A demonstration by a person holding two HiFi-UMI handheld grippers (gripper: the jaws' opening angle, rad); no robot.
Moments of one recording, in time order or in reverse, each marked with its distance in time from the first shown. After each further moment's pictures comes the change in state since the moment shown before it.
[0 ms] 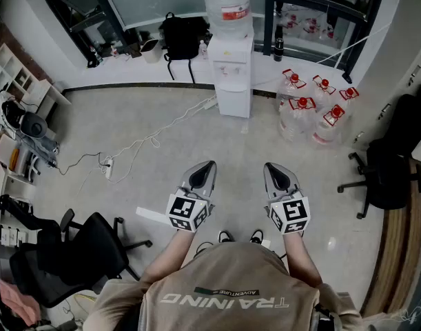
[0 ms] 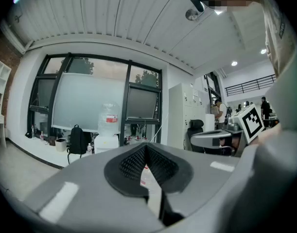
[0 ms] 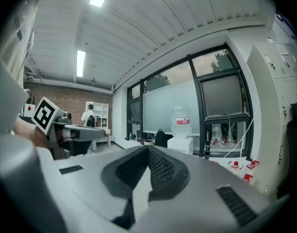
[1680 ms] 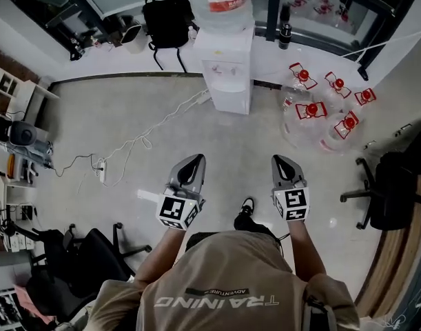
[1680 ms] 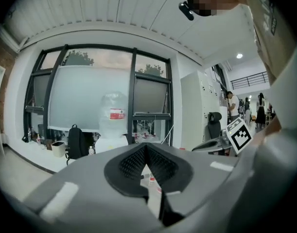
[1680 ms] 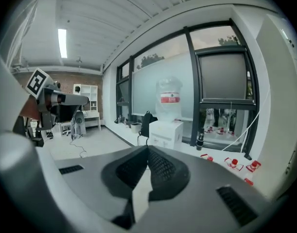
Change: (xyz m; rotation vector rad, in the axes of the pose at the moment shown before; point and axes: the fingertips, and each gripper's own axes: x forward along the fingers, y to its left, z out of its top) left arm 0.243 0.156 0.000 0.039 0.044 0.039; right arm 0.240 -0.212 -0.082 -0.021 0.218 -0.042
